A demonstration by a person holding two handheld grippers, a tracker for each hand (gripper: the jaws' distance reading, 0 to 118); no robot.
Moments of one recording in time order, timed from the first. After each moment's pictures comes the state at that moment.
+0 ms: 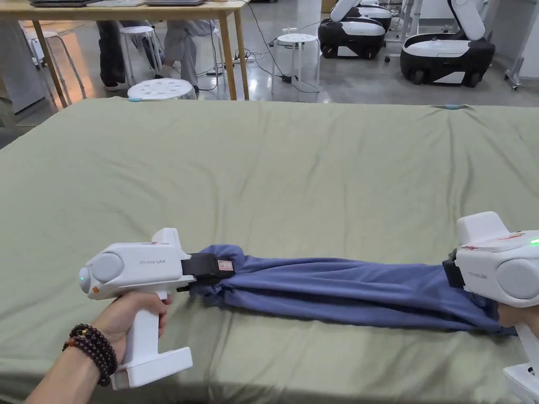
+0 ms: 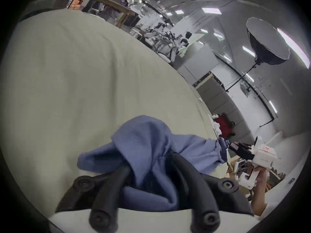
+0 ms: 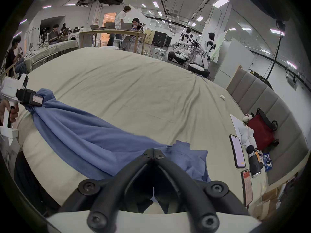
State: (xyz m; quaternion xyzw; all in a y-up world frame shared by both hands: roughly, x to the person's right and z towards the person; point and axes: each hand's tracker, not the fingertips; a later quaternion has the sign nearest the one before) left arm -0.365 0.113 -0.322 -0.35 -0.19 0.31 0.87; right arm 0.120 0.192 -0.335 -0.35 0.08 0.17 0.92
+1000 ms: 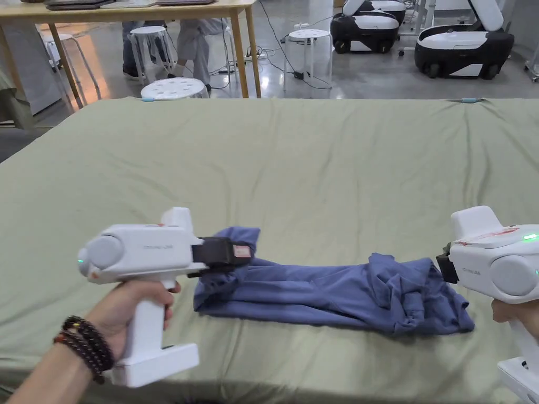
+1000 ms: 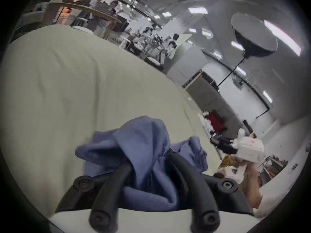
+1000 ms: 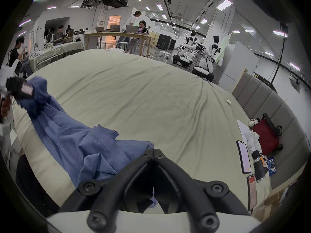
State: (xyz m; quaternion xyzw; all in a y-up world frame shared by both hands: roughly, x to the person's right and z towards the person) left arm -0.323 0.162 -0.306 -0.35 -0.22 0.25 0.87; right arm 0.099 0.191 -0.337 -0.34 0.10 0.17 0.92
